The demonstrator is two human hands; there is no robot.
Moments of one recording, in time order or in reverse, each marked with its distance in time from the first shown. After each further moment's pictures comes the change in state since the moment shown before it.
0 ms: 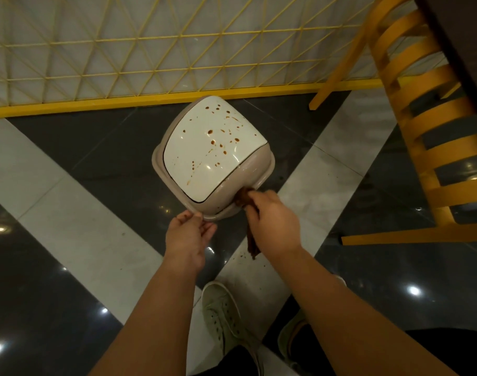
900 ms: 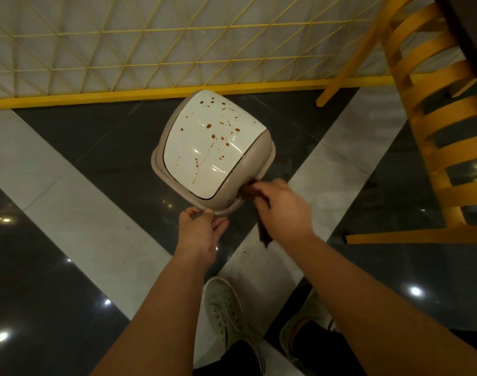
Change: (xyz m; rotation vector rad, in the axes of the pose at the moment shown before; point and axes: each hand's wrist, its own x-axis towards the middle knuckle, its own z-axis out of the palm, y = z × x) left_hand -0.004 -0.006 0.007 -0.004 -0.062 0.011; right_hand 0.013 0.010 -0.007 -0.036 -0.020 -0.062
